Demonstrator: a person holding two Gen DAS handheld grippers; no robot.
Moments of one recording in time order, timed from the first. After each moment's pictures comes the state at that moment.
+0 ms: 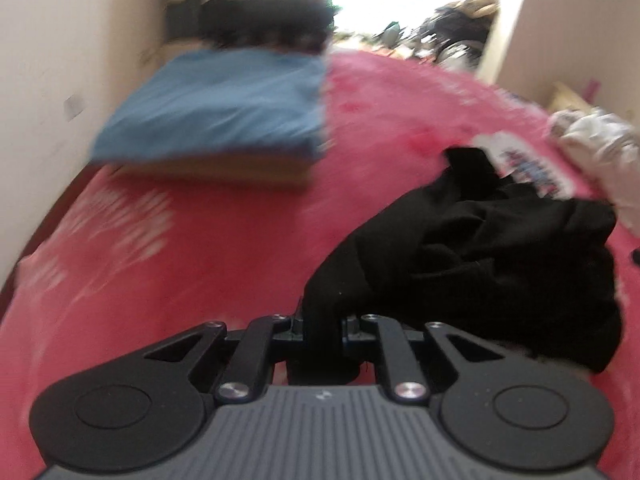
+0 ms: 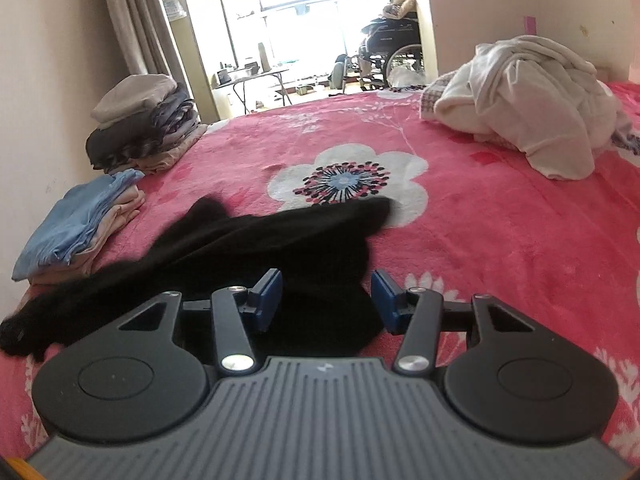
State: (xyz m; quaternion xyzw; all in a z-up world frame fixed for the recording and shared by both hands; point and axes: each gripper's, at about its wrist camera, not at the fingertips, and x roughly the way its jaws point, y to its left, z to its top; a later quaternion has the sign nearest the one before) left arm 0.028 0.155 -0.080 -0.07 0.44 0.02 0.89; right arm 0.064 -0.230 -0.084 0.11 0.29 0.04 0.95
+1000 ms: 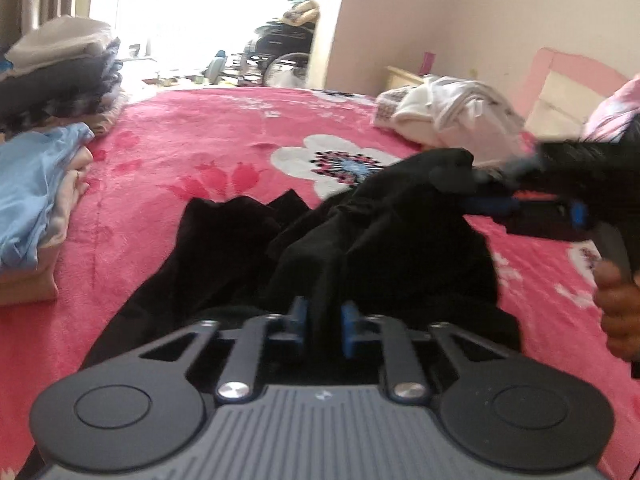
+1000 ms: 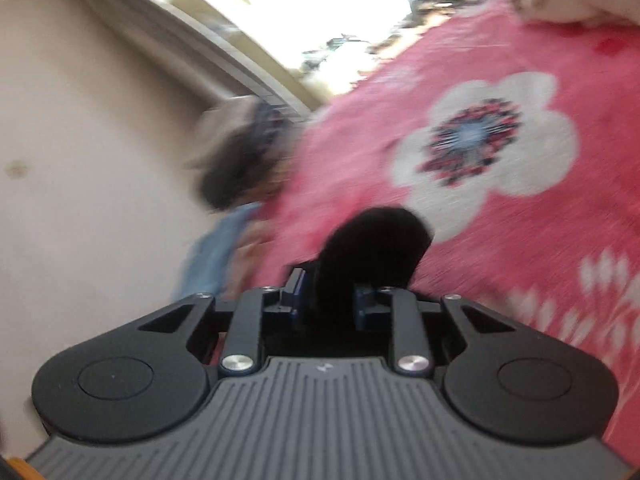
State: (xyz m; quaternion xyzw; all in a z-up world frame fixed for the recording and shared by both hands) left arm 0.078 0.035 -0.091 -0.01 0.35 -0.25 0.90; right arm 0.125 -0.242 -0.103 0.33 0.32 0.27 0.85
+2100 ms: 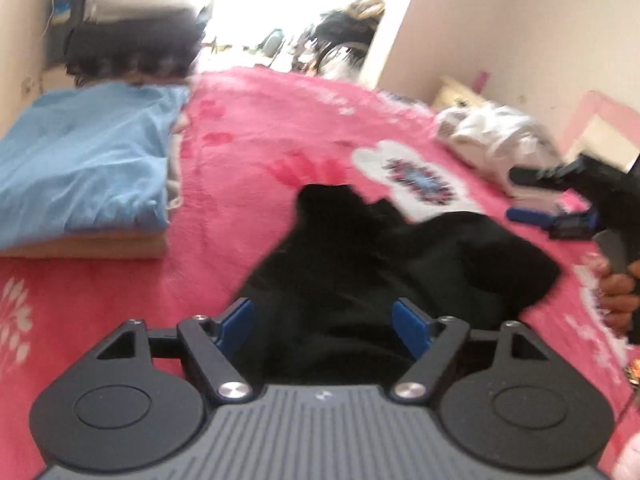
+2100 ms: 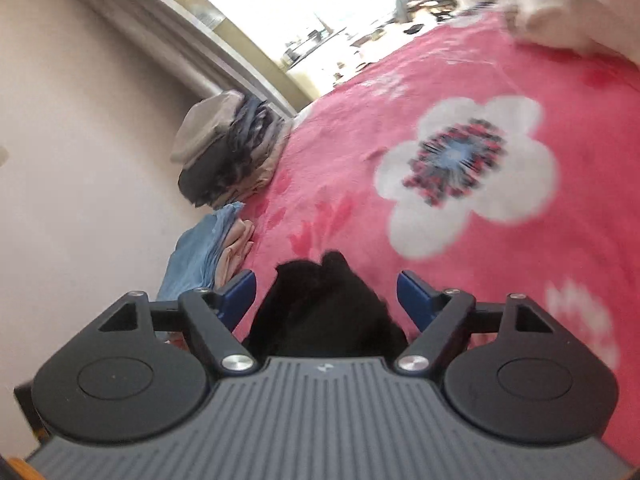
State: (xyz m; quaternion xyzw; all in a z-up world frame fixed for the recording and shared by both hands) left arm 0.111 0.113 -0.076 -0.06 0.41 -0.16 0.89; right arm 0.173 -0.234 -0.076 0.27 0.36 0.23 0.86
